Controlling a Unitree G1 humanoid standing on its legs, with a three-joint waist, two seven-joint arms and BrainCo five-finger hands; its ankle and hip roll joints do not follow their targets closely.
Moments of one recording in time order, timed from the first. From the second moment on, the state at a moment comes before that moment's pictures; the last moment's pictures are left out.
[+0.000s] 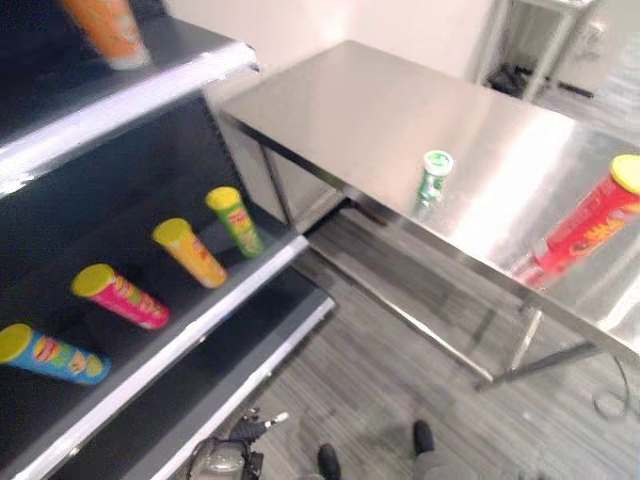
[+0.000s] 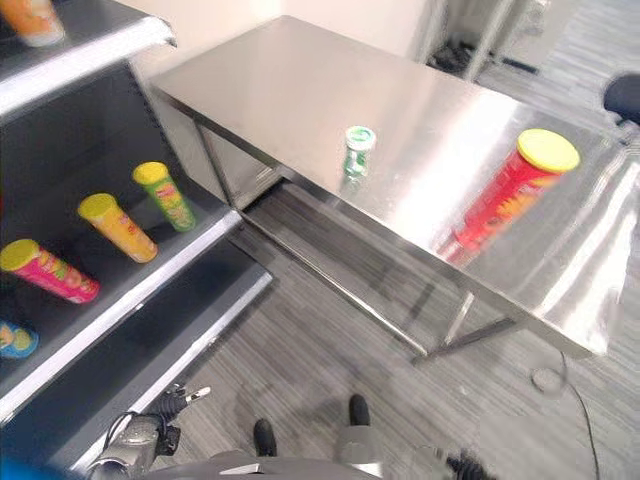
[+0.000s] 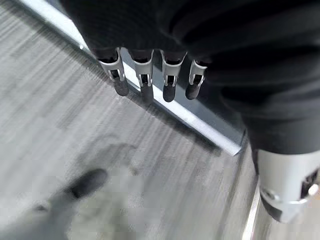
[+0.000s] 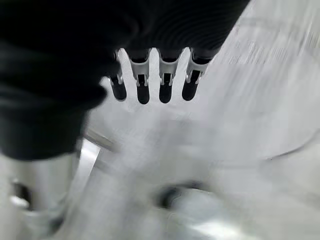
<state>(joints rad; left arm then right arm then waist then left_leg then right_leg) -0.05 0.33 -0.18 1.14 -0.16 -0.10 0.03 0.15 -0.36 -0.17 0.94 0.27 -0.02 -0.10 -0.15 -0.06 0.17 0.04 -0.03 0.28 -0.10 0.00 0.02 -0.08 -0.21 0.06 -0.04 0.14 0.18</state>
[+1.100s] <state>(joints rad) 0.11 0.28 -0.10 1.07 -0.11 -0.12 0.03 0.13 -0.94 -0.40 0.13 0.09 -0.16 -0.12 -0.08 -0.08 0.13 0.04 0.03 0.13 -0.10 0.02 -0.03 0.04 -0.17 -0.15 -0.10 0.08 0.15</state>
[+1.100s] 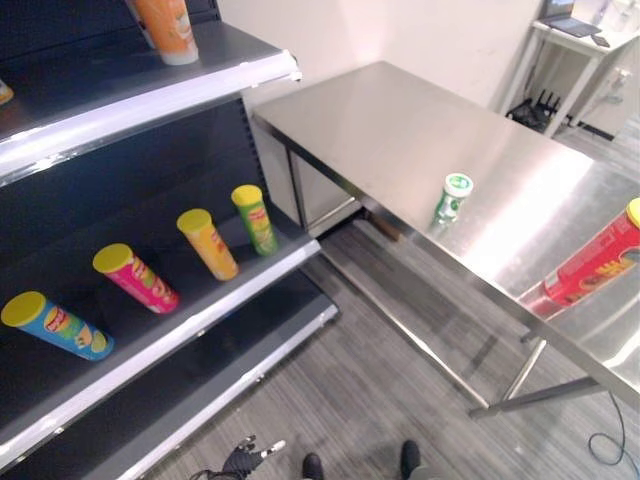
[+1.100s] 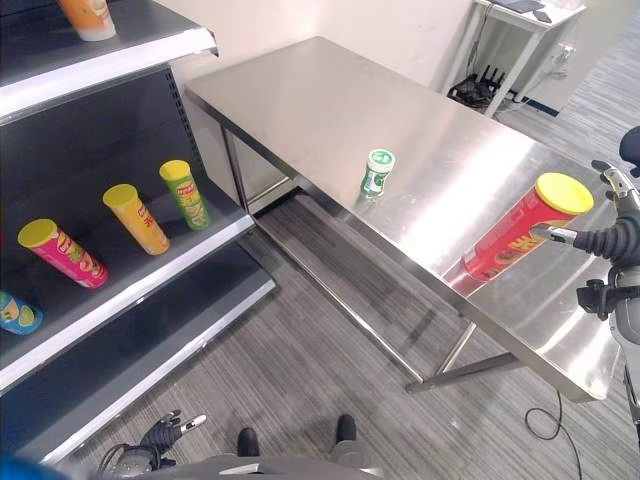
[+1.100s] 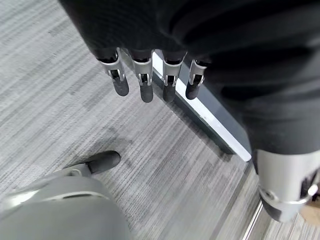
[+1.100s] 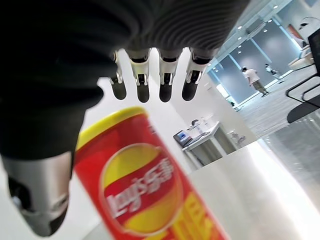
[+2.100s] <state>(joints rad) 0.13 0.28 -0.10 1.04 -0.11 -0.12 0.03 0.03 -0.94 -0.30 0.18 0.04 -0.15 -0.13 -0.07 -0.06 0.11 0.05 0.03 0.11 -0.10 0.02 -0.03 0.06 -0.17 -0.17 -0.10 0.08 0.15</state>
